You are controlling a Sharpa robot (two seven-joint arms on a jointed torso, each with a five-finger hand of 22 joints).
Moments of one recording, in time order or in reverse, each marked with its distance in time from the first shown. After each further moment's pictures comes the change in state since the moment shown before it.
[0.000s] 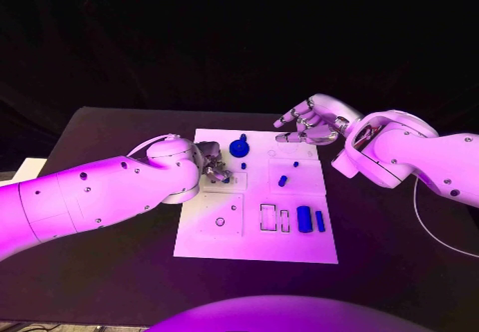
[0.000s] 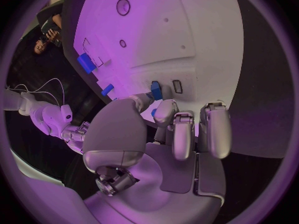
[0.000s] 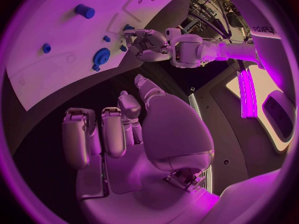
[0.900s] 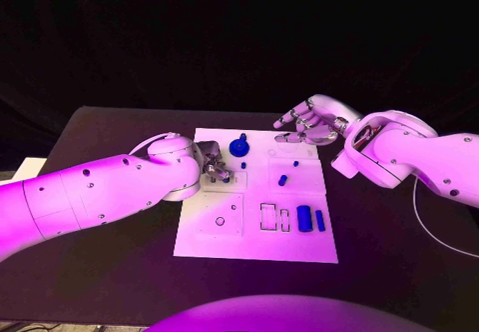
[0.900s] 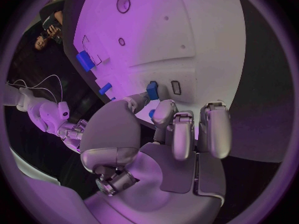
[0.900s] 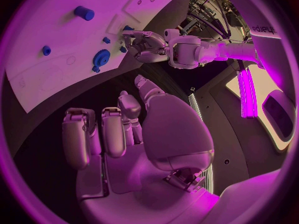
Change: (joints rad) left arm -0.002 0.017 0.005 -0.031 0.036 0.007 -0.005; left_hand -0.146 -0.036 0.007 -0.035 0.001 0.040 -0.032 0.016 0.021 0.013 -0.013 0.007 0.005 0.002 -0.009 0.000 0.000 0.000 0.001 -0.001 0.000 0.000; right arm -0.002 0.001 0.000 -0.001 0.003 0.005 0.002; right_hand -0.005 0.005 -0.003 0.003 0.000 0.000 0.000 0.000 0.000 0.000 0.000 0.000 -0.001 0.000 0.000 0.000 0.000 0.000 0.000 0.000 0.000 0.000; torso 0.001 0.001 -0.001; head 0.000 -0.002
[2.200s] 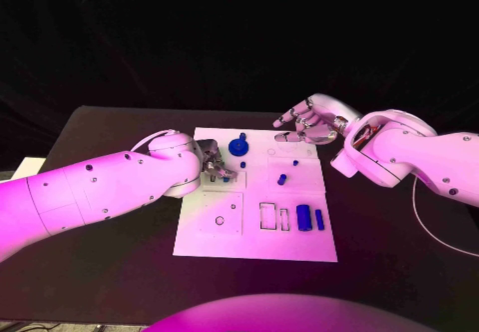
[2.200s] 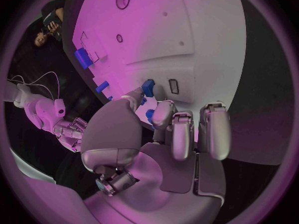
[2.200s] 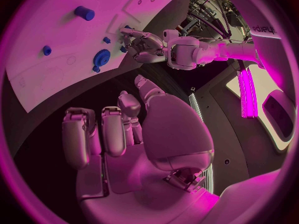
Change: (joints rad) left arm 0.002 0.019 0.004 -0.038 0.028 0.014 -0.008; left_hand -0.035 0.025 -0.304 0.119 0.000 0.018 -0.008 0.038 0.037 0.011 -0.011 0.015 0.005 -0.002 -0.013 0.000 0.000 0.000 0.003 -0.010 0.016 0.000; right arm -0.001 -0.001 0.000 -0.001 0.001 -0.003 -0.001; right_hand 0.000 0.000 0.000 0.000 0.000 0.000 0.000 0.000 0.000 0.000 0.000 -0.025 -0.018 0.000 0.000 -0.019 0.000 0.000 -0.001 -0.001 -0.009 0.000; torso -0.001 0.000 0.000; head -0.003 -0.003
